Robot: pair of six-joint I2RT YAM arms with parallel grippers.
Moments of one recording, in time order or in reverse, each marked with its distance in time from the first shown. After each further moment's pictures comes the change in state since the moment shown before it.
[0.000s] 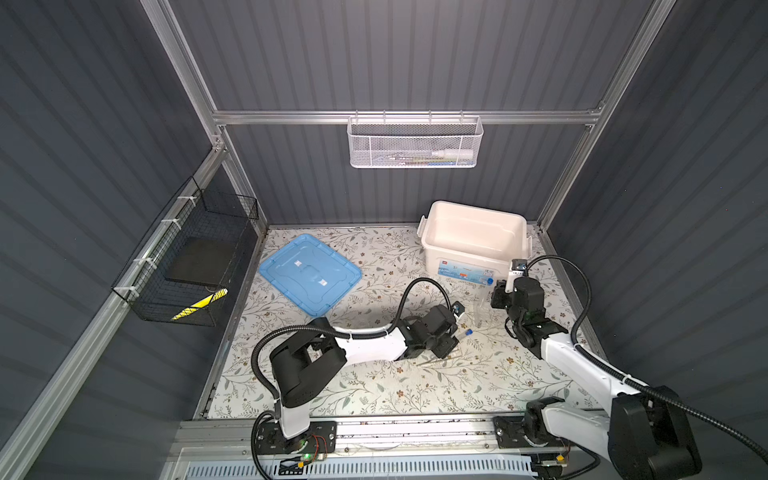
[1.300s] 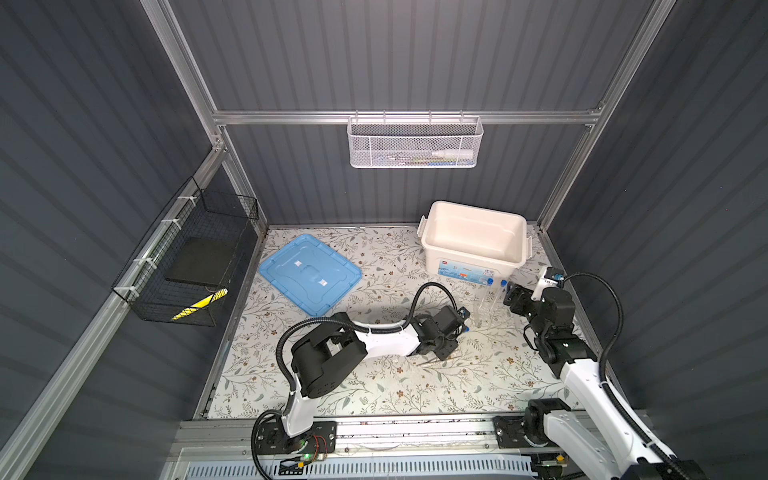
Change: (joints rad) left arm 0.000 0.136 0.119 -0.126 0.037 0.023; right arm -0.156 -0.315 -0.050 -0.221 -0.115 0.205
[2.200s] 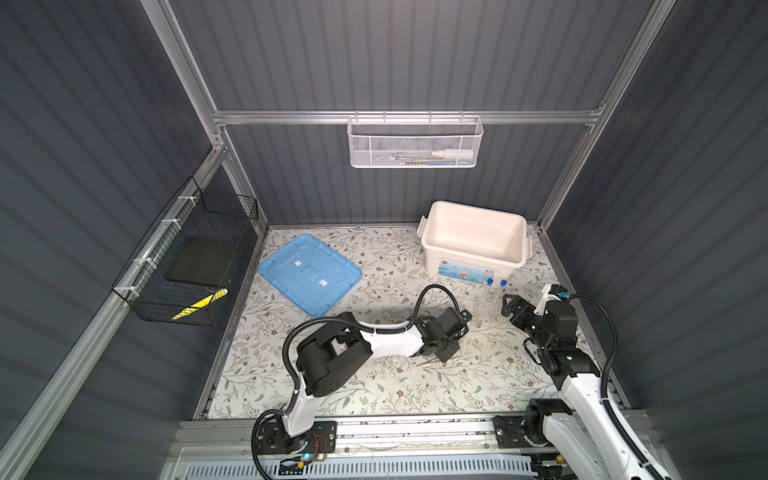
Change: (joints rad) left arm -0.002 0.034 0.027 -0.022 -0.003 0.000; right arm -0.062 -0.102 -0.092 -0.105 -0.201 0.264
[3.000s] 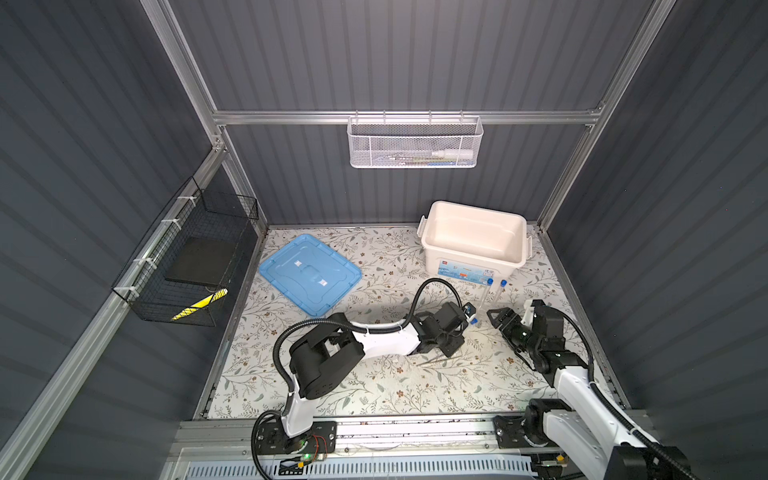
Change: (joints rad) left arm -0.005 -0.060 -0.013 0.112 0.049 0.014; right arm 0.000 0.161 -0.090 0.080 -0.285 0.243
